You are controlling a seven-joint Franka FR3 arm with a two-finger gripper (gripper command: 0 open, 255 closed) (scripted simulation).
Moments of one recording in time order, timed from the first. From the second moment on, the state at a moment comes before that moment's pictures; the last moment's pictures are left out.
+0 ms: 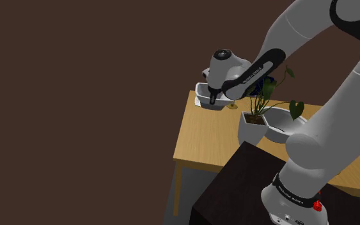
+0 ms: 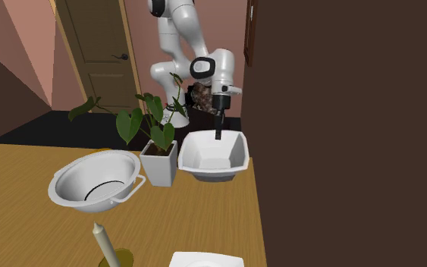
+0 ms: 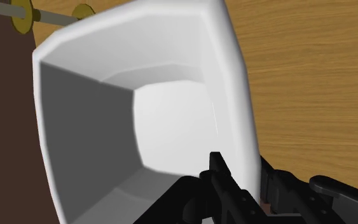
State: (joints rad) arm -0.47 -0.05 0.08 -2.51 -0.82 2.73 -0.13
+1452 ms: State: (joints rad) arm -0.63 -0.42 -0.37 -2.83 -0.73 3.05 -0.81
